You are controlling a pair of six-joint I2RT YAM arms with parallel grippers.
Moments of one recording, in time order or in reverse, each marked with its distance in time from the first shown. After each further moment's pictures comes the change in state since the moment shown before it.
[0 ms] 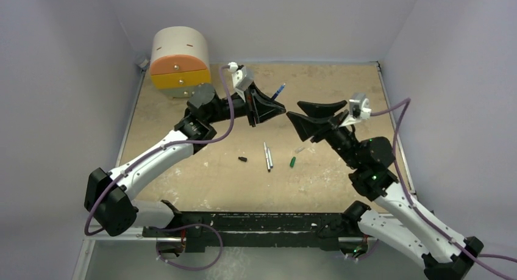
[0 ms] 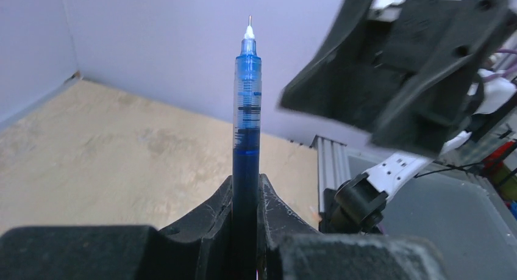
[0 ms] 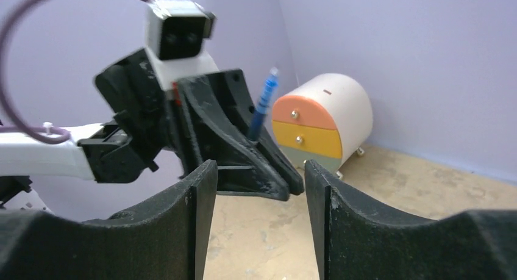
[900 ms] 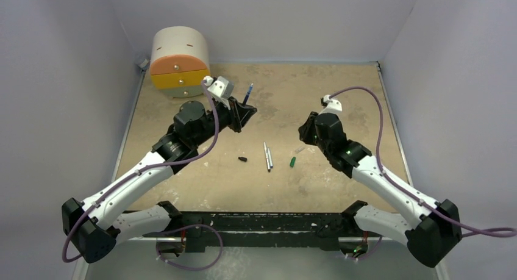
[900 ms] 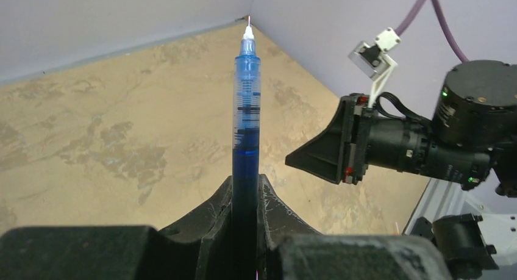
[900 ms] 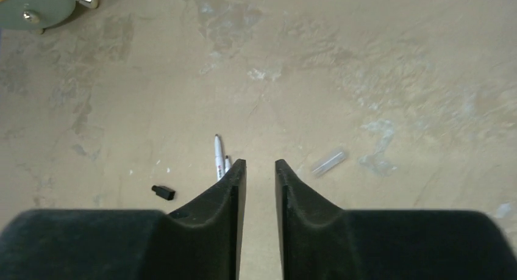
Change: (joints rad) left arm -0.051 -0.277 -0.148 -0.297 -0.608 0.048; right arm -0.091 0.337 0.047 -0.639 0.424 0.275
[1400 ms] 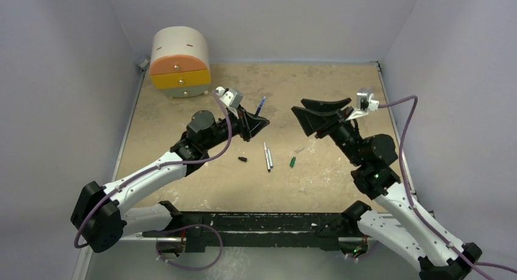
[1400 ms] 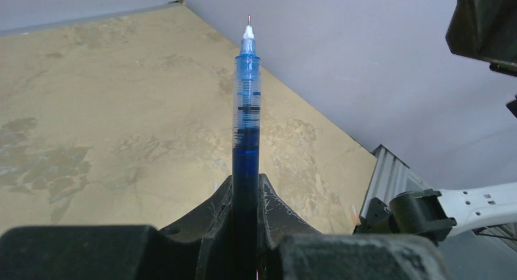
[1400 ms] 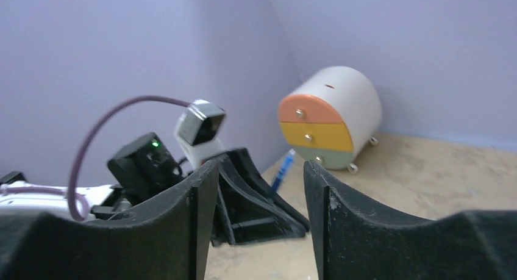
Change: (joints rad) left arm -0.003 0.093 -0.185 0.304 0.168 -0.119; right arm 0.004 -0.327 -0.064 0.594 -0.421 -0.087
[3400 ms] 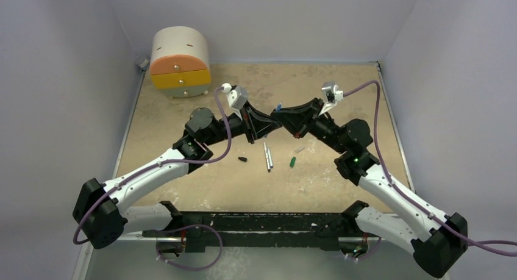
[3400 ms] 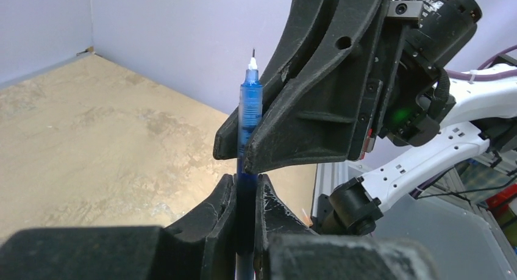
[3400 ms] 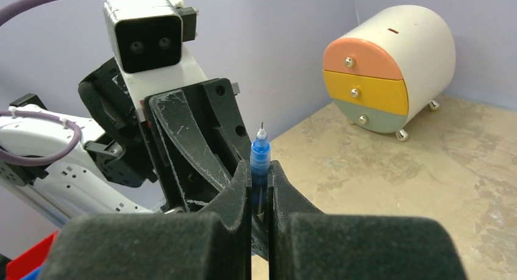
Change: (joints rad) left arm -0.043 0.046 0.074 0.156 0.219 -0.029; right arm 0.003 0.259 0.032 0.189 -0.290 0.006
